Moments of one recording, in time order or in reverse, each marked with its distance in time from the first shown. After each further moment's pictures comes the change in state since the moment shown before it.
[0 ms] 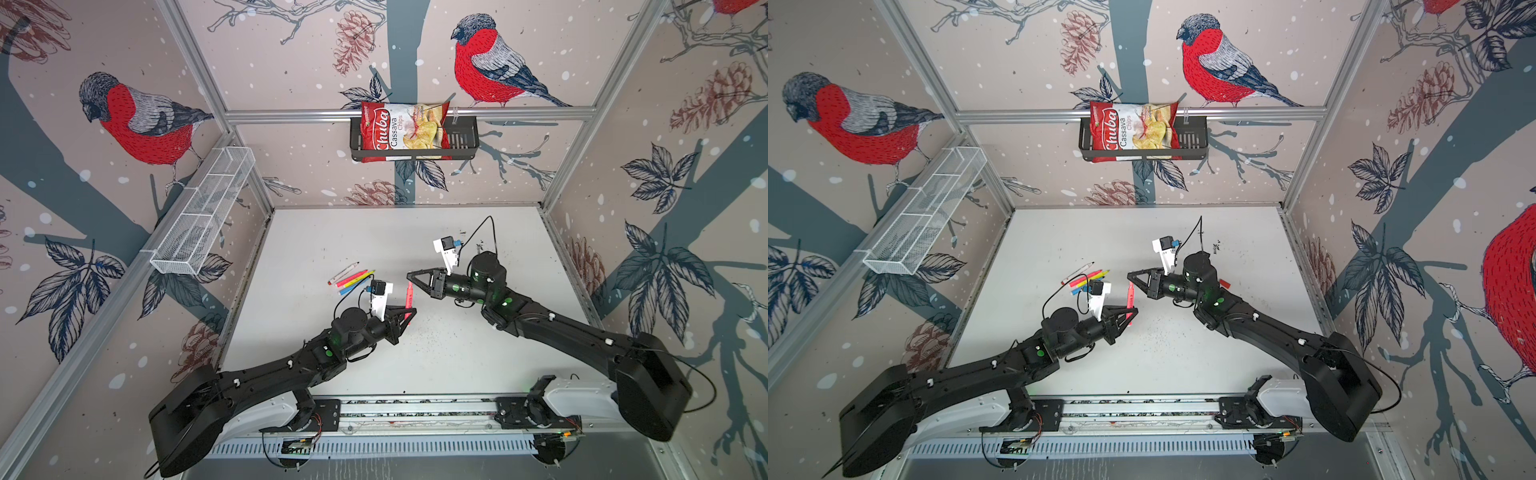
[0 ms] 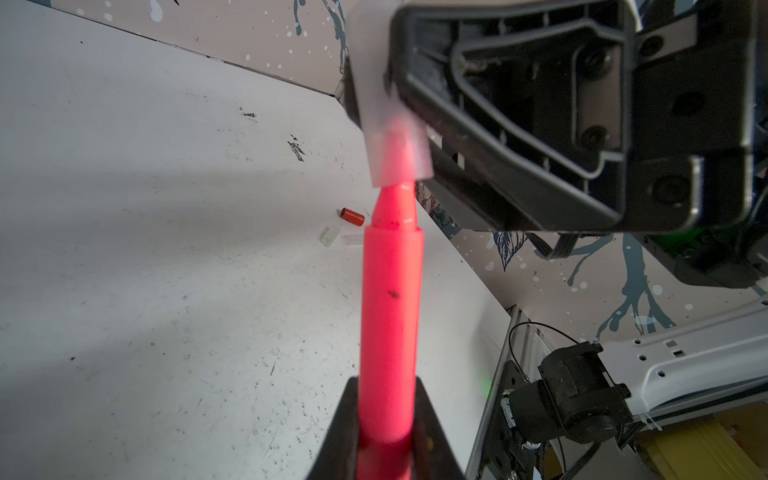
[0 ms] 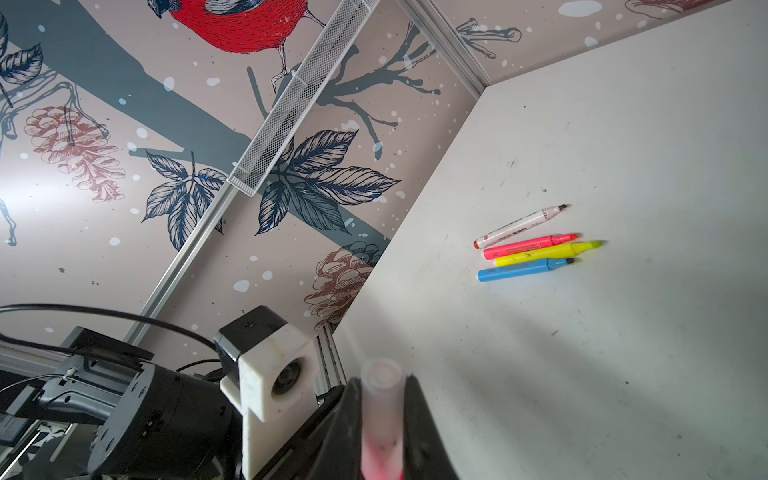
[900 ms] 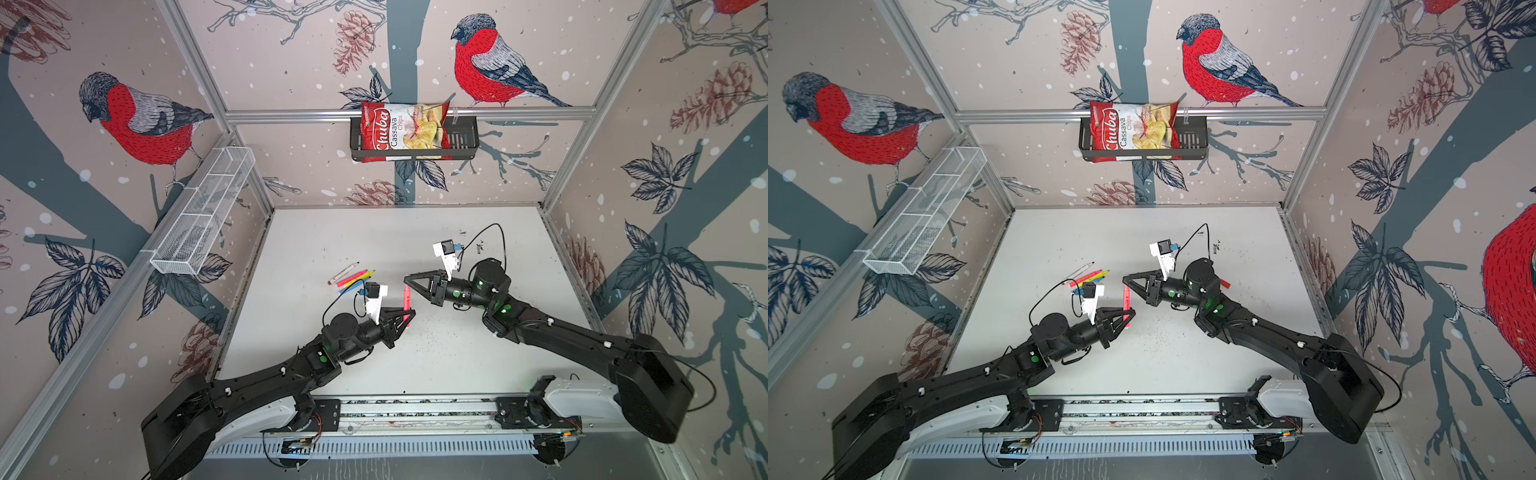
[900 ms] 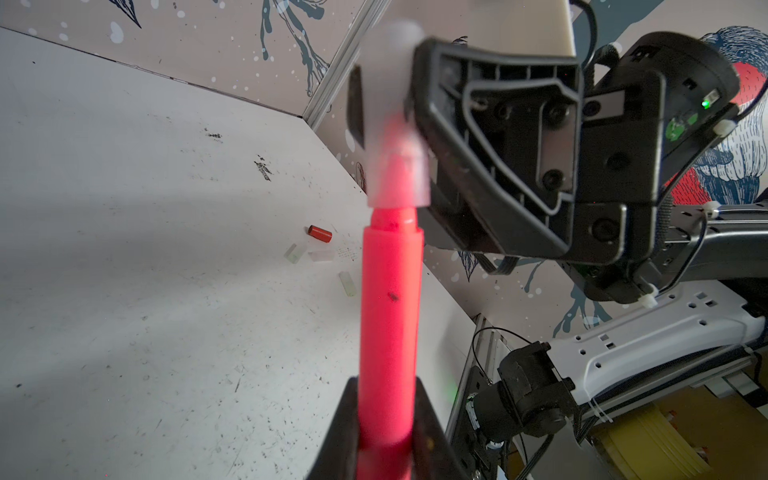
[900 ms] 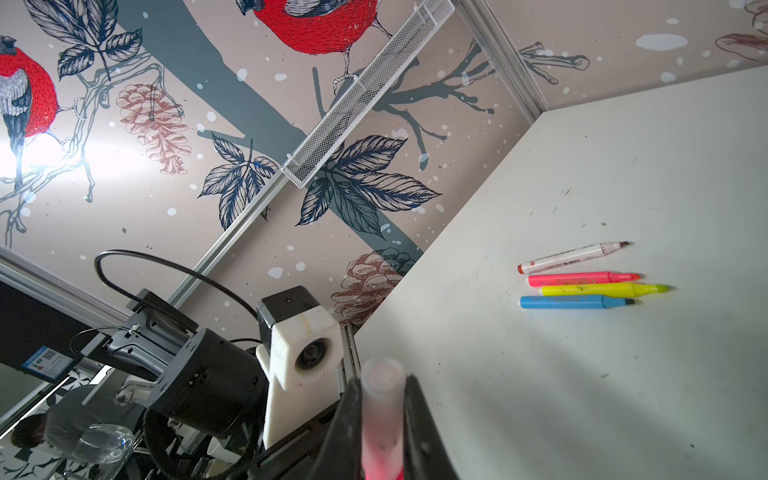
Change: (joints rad) left arm 0.000 -0.078 -0.054 0.092 0.040 -0.026; right arm 0.037 -0.009 -0.060 0.187 -0.050 -0.027
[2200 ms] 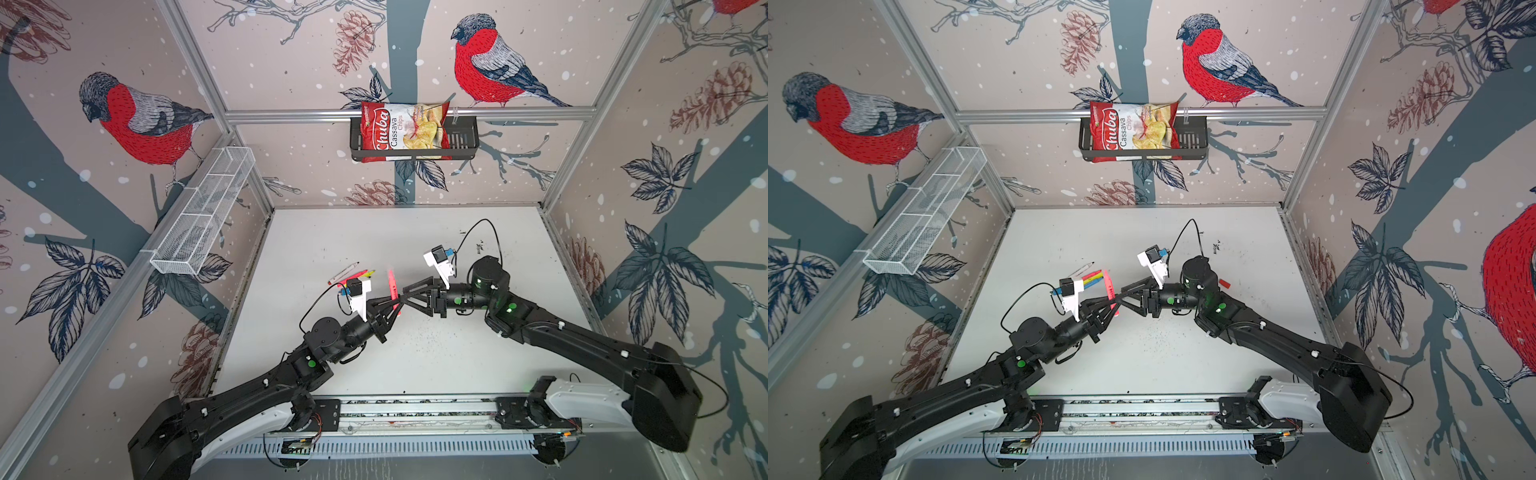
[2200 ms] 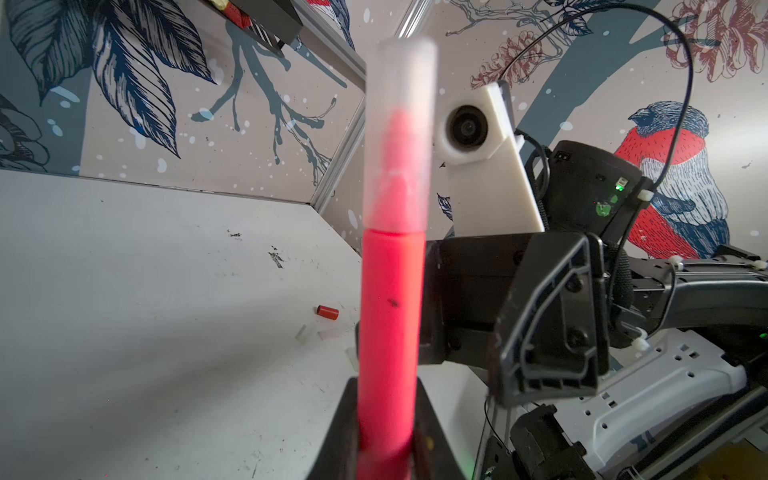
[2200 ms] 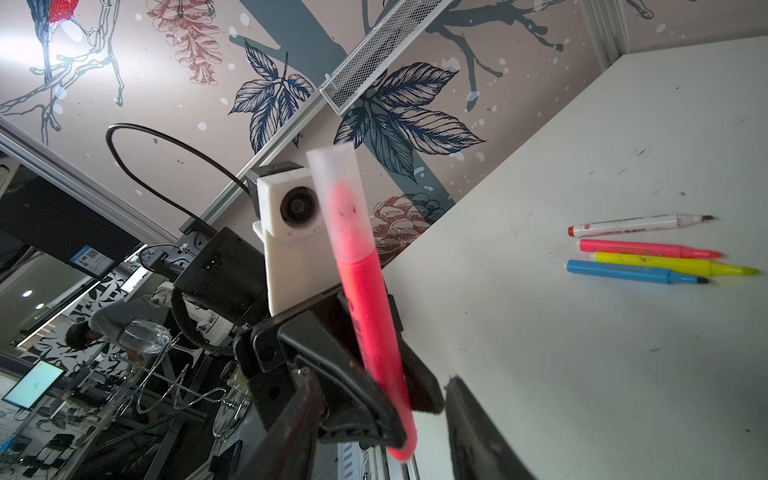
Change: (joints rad) left arm 0.009 -0.172 0.000 -0.012 -0.106 0.097; right arm 0.027 -0.077 0.084 -0.272 -0.135 -0.152
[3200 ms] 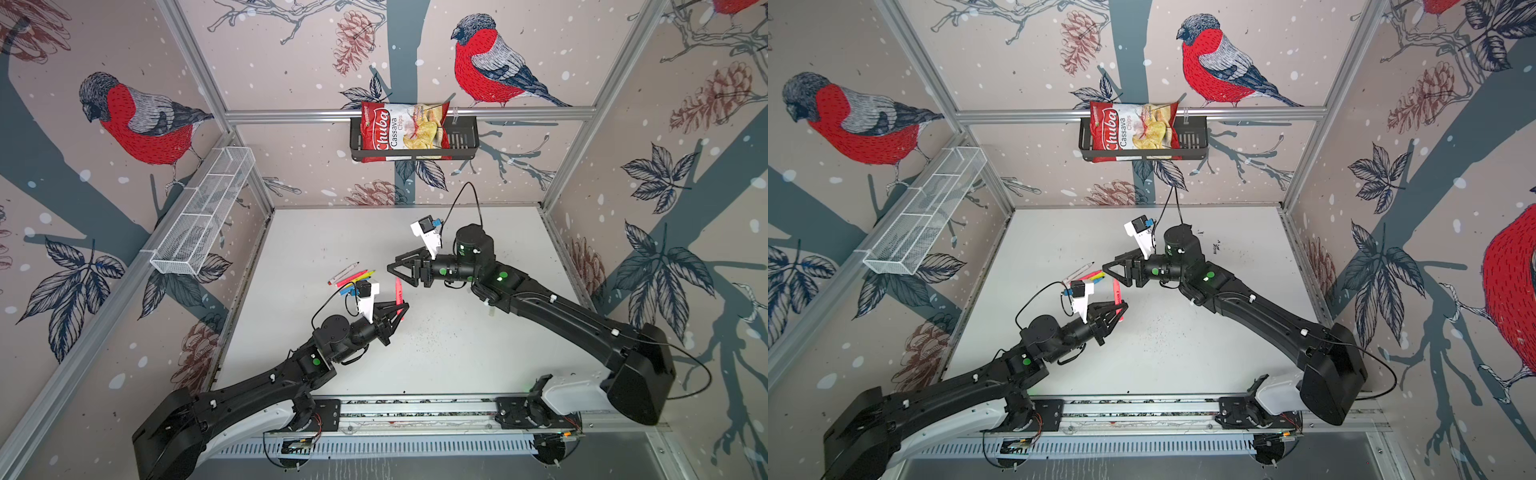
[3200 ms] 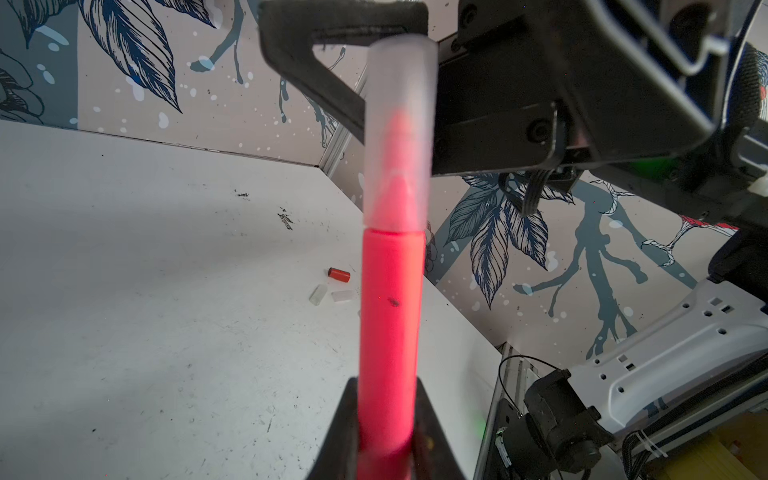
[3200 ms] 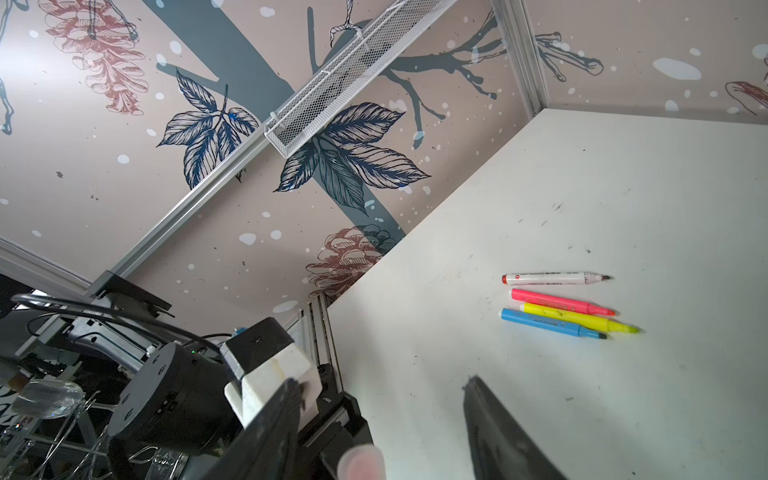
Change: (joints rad) left arm -0.007 0.075 0.000 -0.029 0.030 -0.002; right arm 0.005 0.188 0.366 -0.283 0.128 -0.113
